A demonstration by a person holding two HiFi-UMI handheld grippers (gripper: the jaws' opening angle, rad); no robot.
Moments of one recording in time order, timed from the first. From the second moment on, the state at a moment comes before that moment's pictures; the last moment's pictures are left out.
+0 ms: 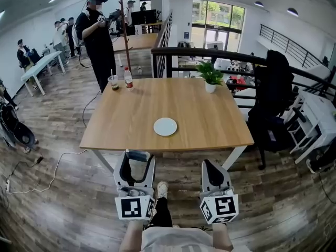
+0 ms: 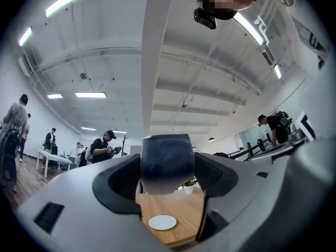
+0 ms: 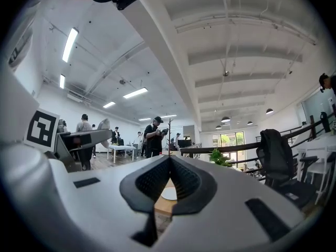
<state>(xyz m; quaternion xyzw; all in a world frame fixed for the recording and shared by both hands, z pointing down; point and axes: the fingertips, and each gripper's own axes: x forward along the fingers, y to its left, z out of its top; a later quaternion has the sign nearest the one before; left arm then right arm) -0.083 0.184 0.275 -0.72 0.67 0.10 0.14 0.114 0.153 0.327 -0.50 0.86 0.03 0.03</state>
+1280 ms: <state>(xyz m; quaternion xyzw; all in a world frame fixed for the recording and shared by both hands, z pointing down) -0.175 -0.093 0.273 -0.73 0.67 0.11 0.12 0.013 -0.117 0.322 -0.49 0.87 0.03 -0.01</state>
